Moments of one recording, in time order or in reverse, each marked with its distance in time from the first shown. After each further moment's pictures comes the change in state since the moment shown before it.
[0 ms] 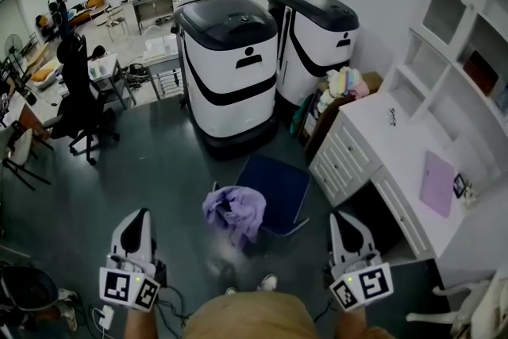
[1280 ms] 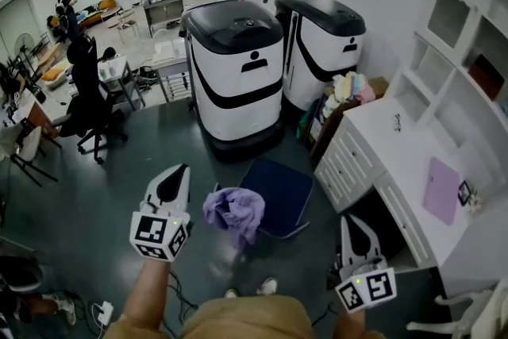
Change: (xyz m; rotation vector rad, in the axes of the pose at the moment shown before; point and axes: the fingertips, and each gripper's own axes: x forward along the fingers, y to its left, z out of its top) left arm 0.117 -0.057 -0.013 0.137 0.040 -0.095; right arm -0.026 -0.044 -0.003 0.071 -0.070 -0.029
